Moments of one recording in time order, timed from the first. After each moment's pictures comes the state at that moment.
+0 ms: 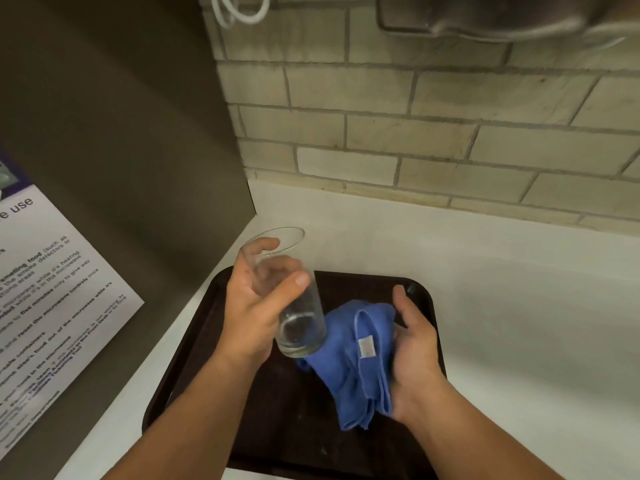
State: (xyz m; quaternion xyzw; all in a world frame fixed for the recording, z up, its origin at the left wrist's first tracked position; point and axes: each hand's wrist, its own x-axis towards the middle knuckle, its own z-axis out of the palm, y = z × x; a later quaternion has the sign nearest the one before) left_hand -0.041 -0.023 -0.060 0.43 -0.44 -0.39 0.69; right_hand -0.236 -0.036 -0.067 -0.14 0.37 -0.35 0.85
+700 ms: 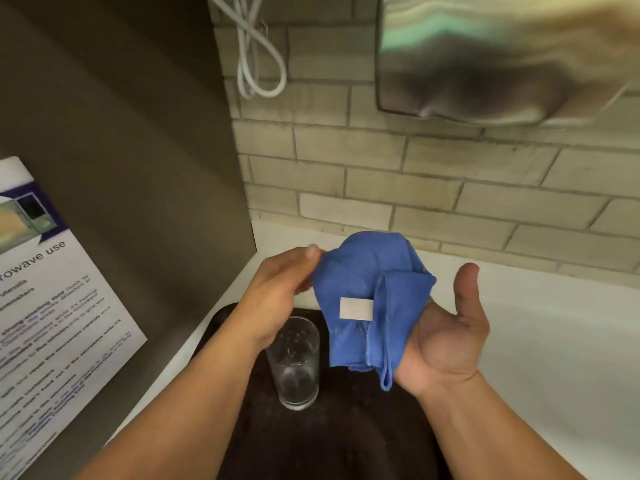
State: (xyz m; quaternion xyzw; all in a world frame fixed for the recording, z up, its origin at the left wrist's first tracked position) left_hand -0.045 -0.057 0.021 0.50 -0.51 -0.43 0.56; right_hand -0.243 -0.065 0.015 -0.21 0.07 -0.47 0.86
